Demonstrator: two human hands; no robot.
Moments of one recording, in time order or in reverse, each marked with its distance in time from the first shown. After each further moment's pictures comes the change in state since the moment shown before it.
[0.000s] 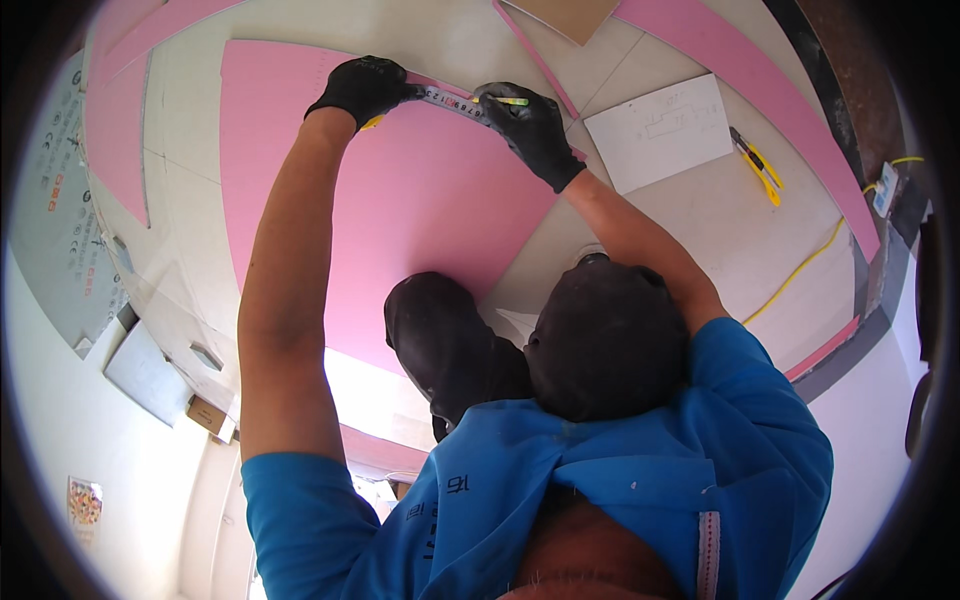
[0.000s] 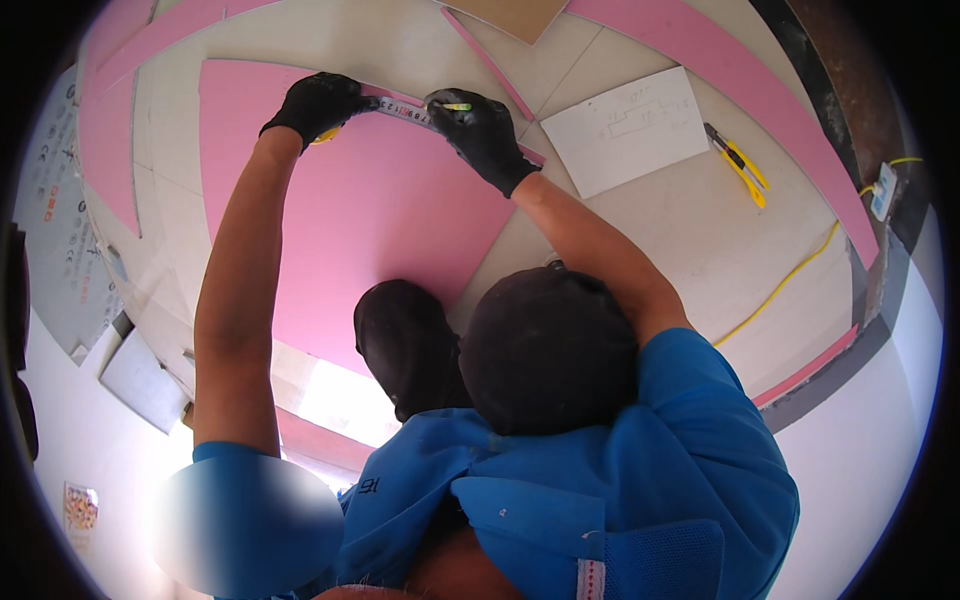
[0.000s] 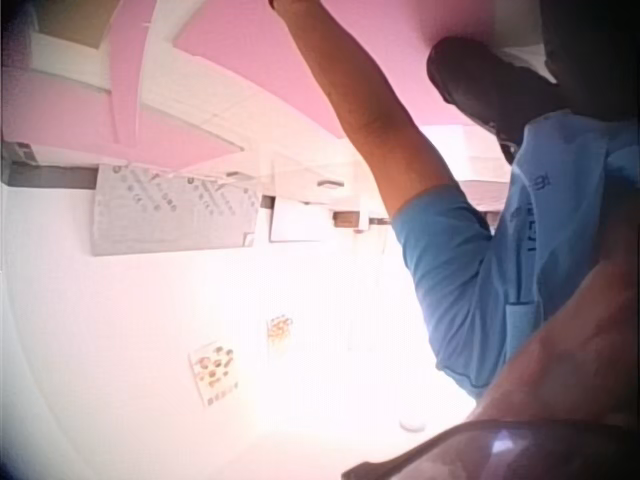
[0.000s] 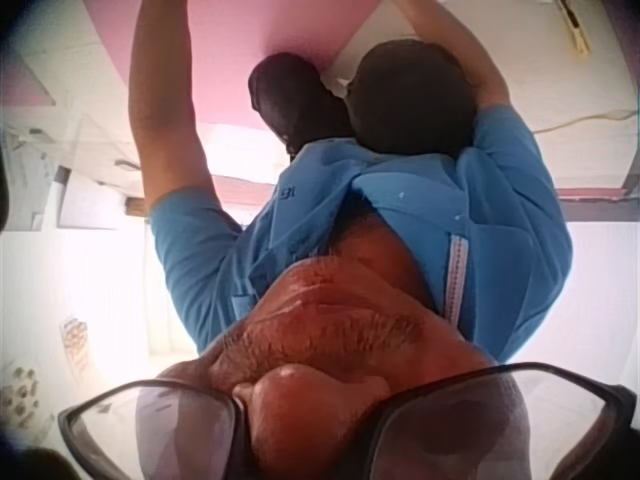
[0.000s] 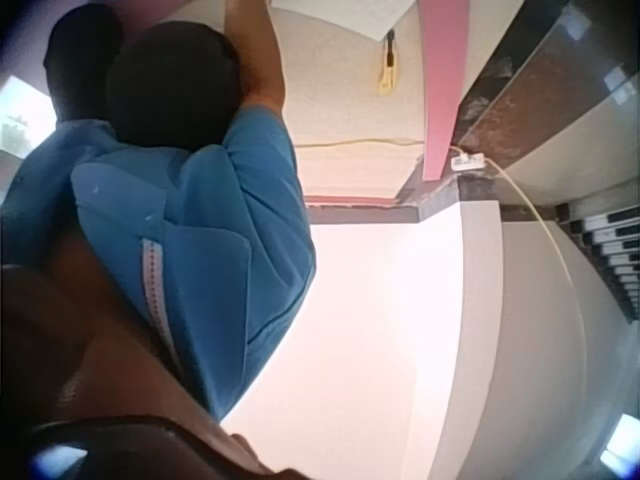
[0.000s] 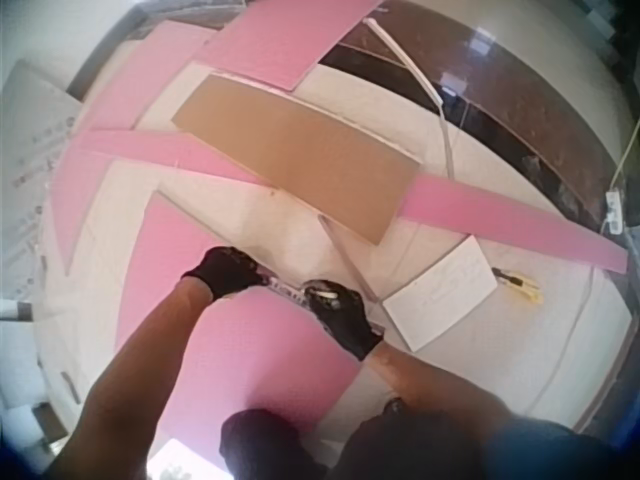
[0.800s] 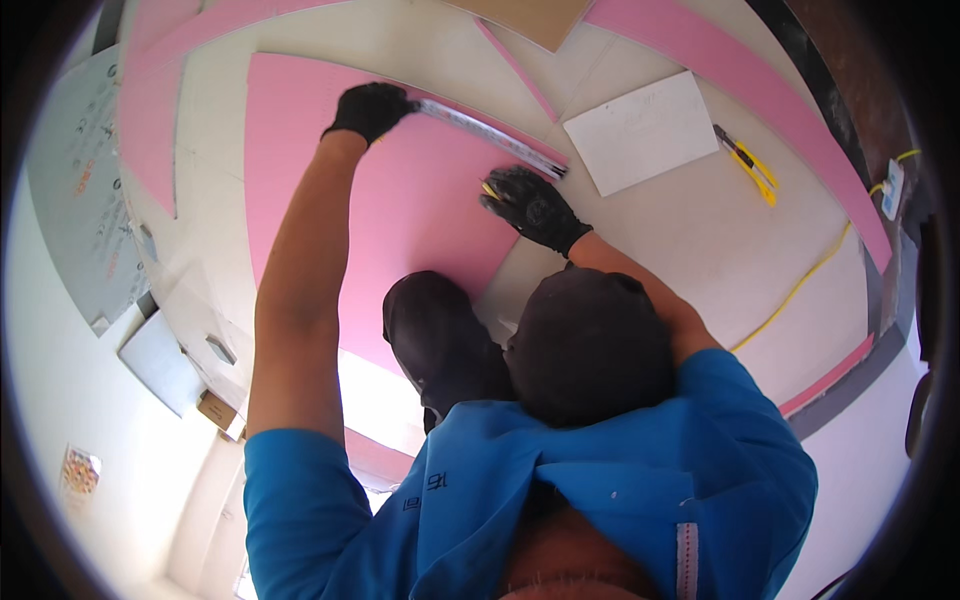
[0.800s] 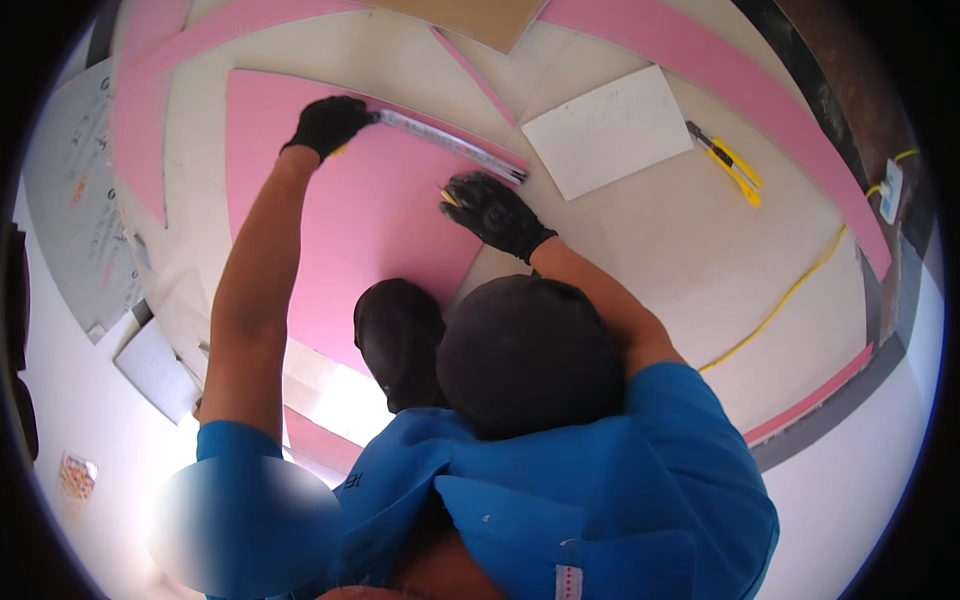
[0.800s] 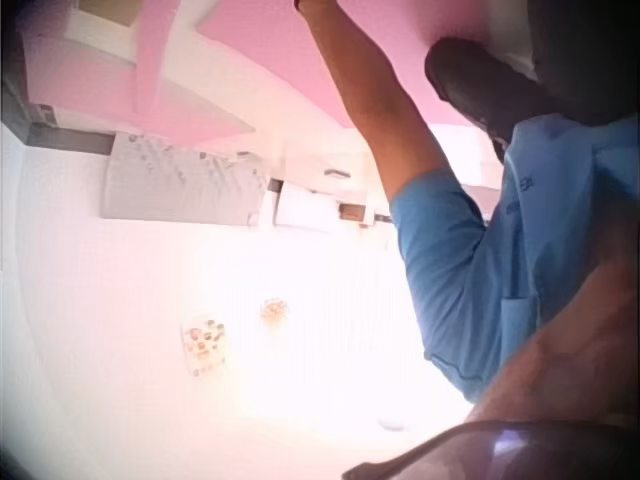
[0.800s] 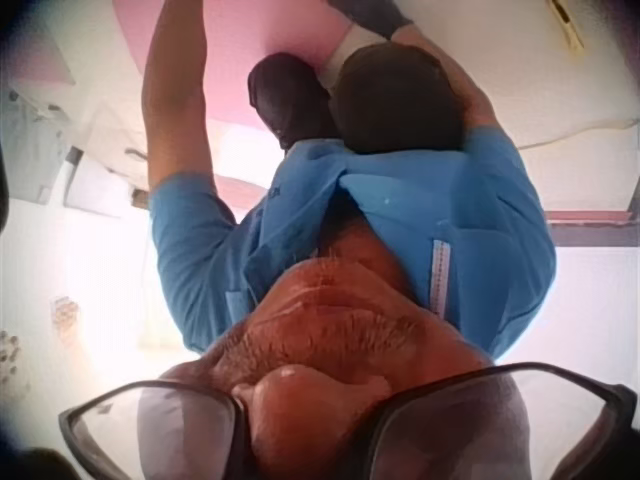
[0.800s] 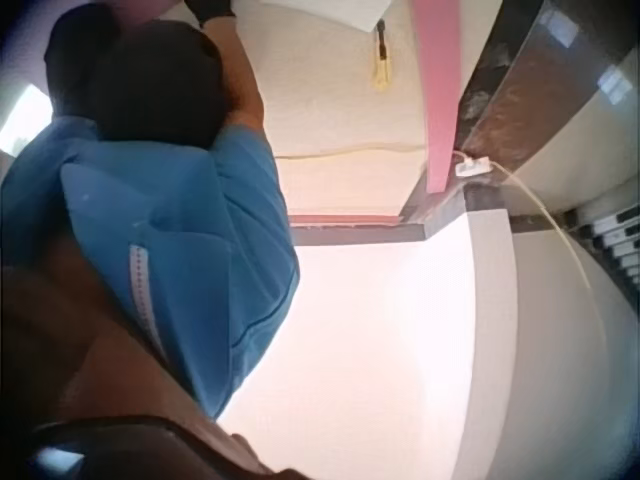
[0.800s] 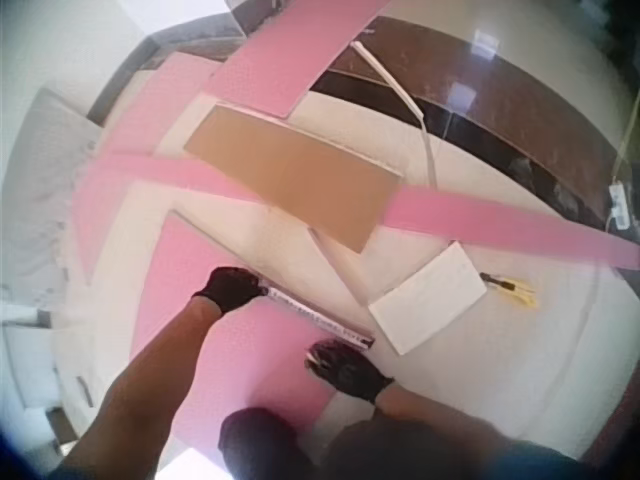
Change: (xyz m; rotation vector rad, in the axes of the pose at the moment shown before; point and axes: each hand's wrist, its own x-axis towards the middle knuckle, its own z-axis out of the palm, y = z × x) left_hand -0.022 0.010 0.030 0.258 0.204 0.027; right_hand -0.107 0.054 -0.031 -0.744 -0.351 -0.780
